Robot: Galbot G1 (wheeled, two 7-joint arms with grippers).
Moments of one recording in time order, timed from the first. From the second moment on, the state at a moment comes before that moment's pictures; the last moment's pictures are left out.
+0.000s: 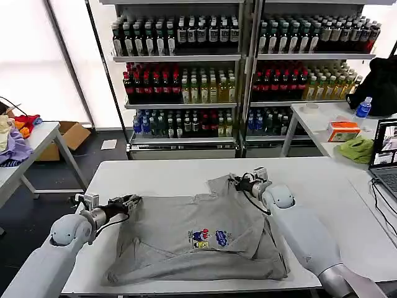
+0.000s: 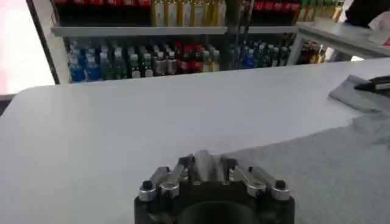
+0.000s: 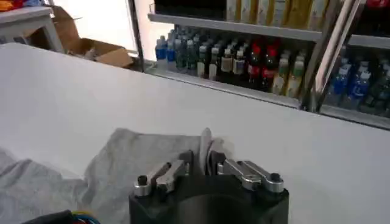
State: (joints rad) left arm 0.86 -0.92 -0.29 -1.40 -0.59 0.56 0.33; right arm -0.47 1.19 -0.01 1.08 0.45 -0.54 -0.27
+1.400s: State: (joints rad) left arm 1.37 -0.83 -0.65 -2.03 -0.60 0.58 0.22; right arm -1.38 1.06 0.60 2.10 0.65 -0.57 -0.21
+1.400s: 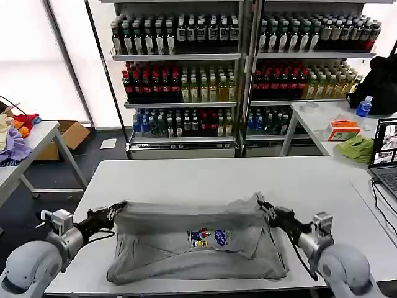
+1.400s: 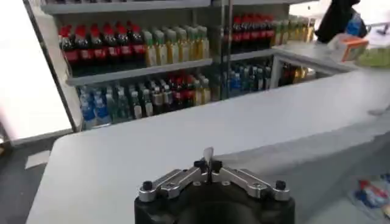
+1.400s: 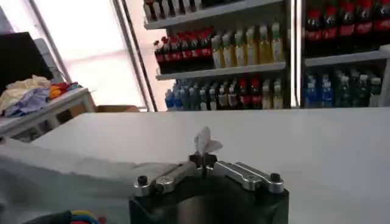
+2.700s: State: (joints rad) left arm 1.73 -1.18 -0.61 -2.27 -0.47 0.52 -0.25; right arm -1.64 1.20 0.81 2.03 0.34 -0.01 -0.25
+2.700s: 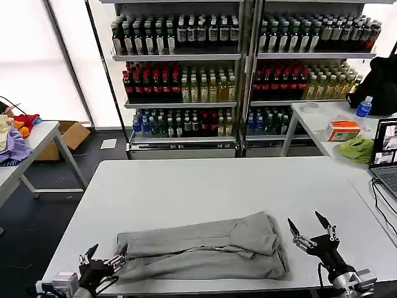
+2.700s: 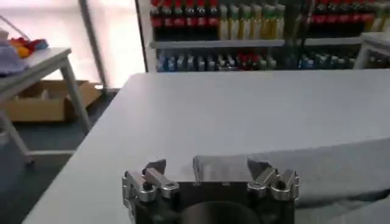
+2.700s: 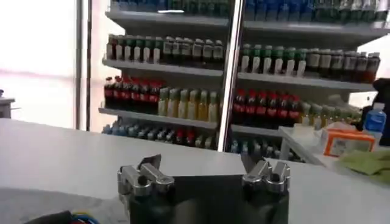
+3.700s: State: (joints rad) left arm 1.68 -1.36 -0.51 -2.18 -0.40 0.48 -0.24; right arm -1.67 1.21 0.83 2.14 0.32 0.00 -0.22
